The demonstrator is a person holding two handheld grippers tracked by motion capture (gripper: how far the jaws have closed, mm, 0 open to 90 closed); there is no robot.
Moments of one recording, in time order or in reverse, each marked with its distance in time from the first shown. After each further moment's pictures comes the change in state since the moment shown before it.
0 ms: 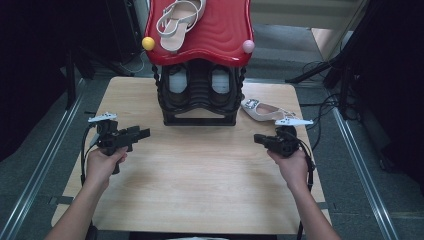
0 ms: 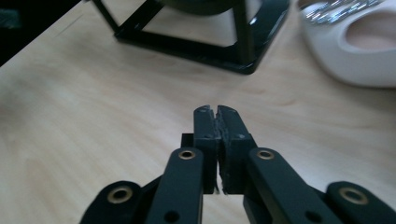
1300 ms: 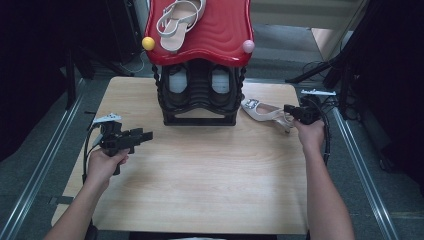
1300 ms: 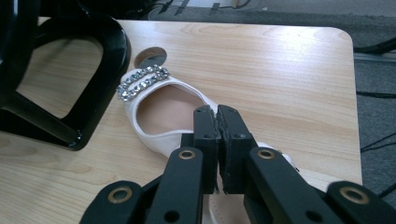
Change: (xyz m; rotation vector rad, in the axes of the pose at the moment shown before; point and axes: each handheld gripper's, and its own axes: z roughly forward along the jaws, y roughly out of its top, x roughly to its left) left arm -0.002 -0.003 0.007 0.055 -0.003 0.050; right arm -0.115 0.055 0.006 -0.053 -0.302 0.105
